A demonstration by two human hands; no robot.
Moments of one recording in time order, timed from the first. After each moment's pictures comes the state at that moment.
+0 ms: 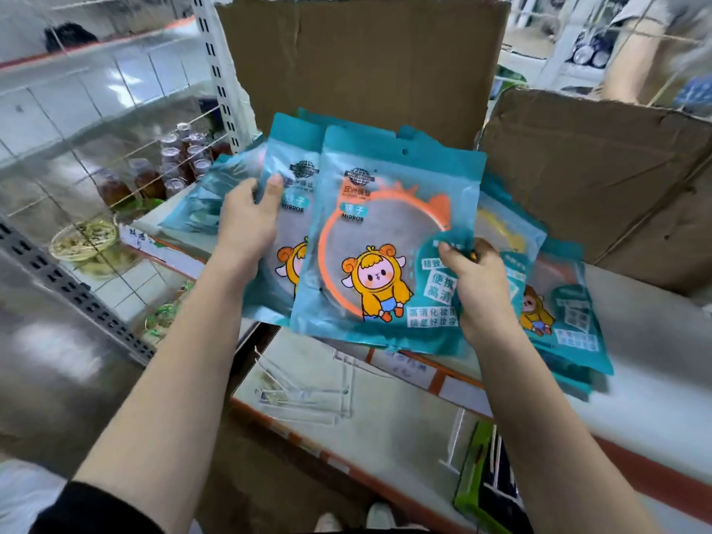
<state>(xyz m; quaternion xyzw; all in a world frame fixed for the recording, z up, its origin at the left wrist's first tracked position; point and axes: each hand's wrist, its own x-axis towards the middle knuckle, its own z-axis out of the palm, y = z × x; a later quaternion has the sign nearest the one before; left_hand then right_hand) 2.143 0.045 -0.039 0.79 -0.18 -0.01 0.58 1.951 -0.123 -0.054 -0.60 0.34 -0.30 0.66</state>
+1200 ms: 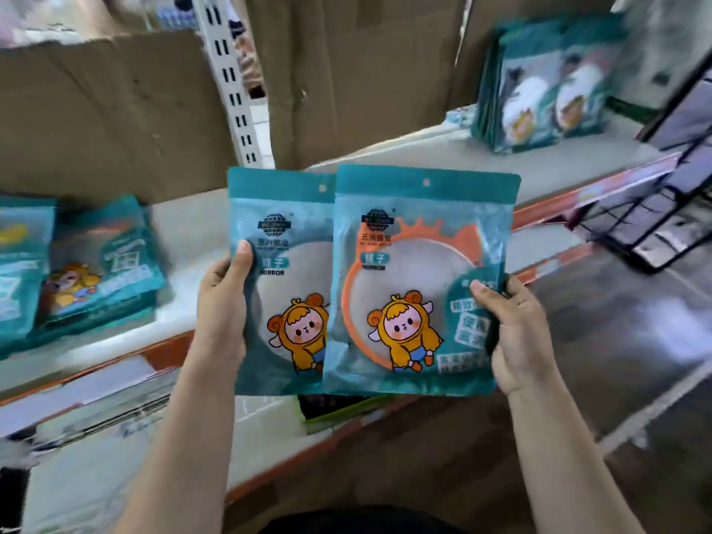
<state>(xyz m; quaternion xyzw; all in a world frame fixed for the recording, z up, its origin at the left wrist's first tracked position) 1.709 -0.122 -0.060 0.52 -0.24 -0.42 0.70 1.452 -0.132 -0.081 -0.34 0.47 -0.58 0.57</state>
